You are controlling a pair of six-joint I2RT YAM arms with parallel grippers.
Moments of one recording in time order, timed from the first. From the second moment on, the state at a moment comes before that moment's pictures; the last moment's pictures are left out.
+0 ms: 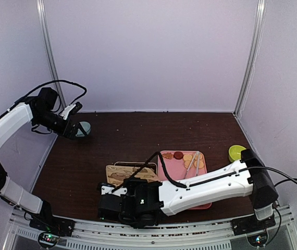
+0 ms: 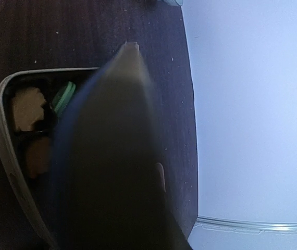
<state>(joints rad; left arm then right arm) -0.10 1.40 1.29 -0.99 0.53 0.27 1.57 2.13 1.77 -0.82 1.08 -0.16</state>
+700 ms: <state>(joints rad) -0.11 1.42 1.26 -0.98 0.56 0.31 1.58 2.17 1.75 -0.86 0.79 -0.08</state>
